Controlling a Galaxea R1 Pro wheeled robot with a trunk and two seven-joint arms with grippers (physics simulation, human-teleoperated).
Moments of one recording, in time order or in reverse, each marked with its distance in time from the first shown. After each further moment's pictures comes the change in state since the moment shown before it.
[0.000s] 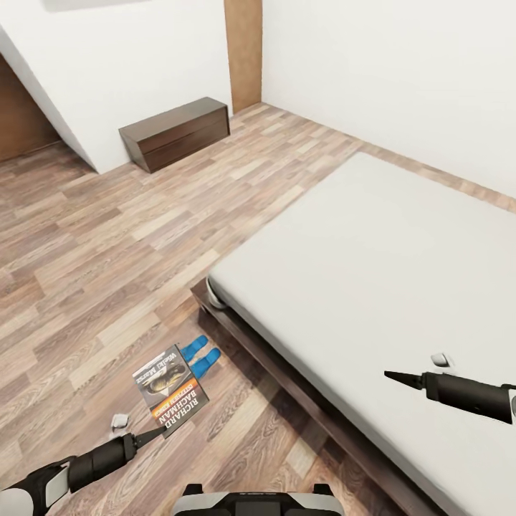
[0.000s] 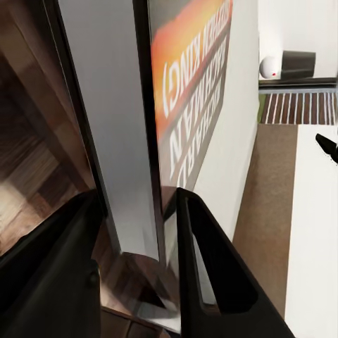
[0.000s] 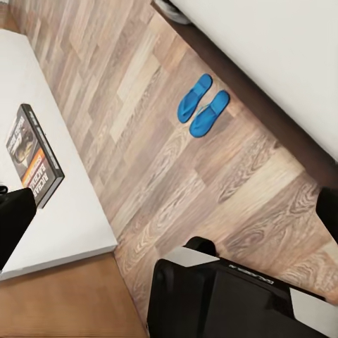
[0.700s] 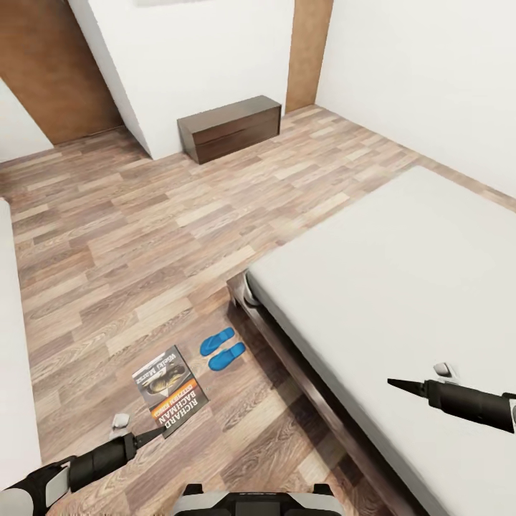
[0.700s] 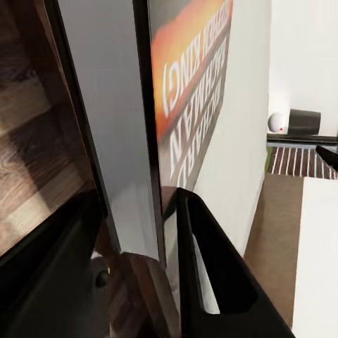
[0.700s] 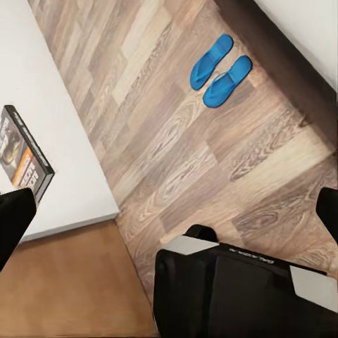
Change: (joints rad) left arm 0.000 0.000 0.000 0.000 0.000 -0.001 0.035; right arm 0.000 0.000 0.007 0.095 0.001 -0.001 0.001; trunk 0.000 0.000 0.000
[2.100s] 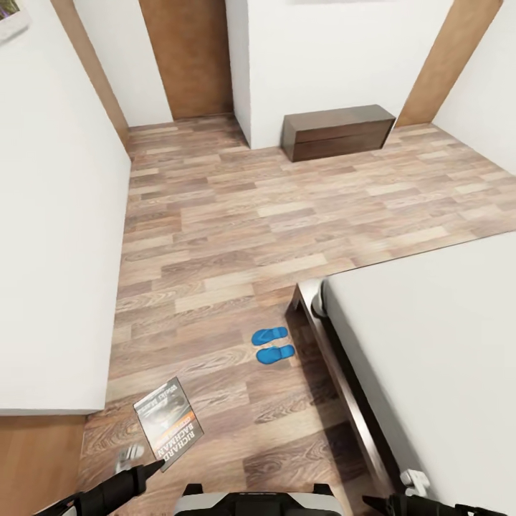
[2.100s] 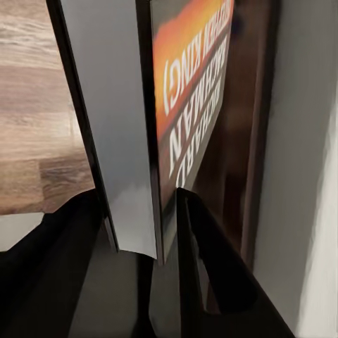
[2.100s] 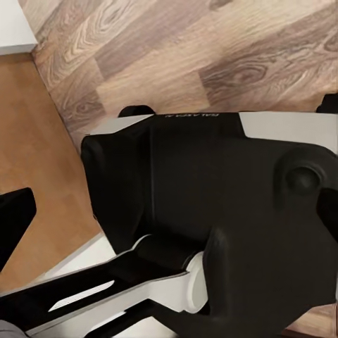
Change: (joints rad) left arm 0.109 -0.062 -0.001 0.000 0.000 -0.160 0.368; right arm 0.000 0.241 0.151 0.731 0.333 -0.543 0.000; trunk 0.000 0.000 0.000
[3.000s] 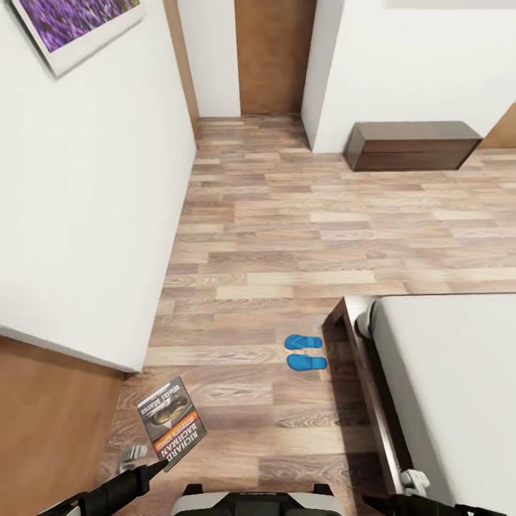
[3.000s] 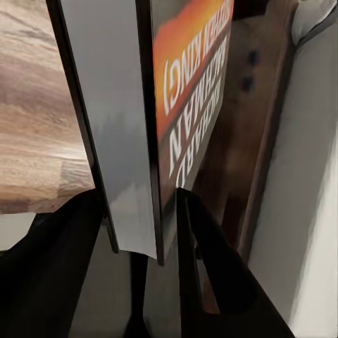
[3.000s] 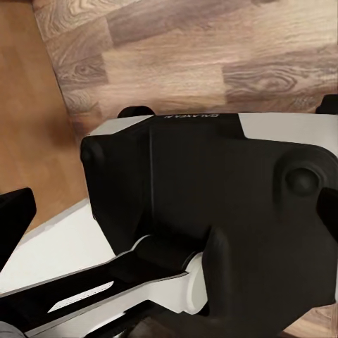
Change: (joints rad) left arm 0.000 -0.013 0.000 0.000 0.000 0.000 0.001; right arm 0.000 0.001 -0.001 0.000 0.000 -0.002 -0.002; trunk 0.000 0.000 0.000
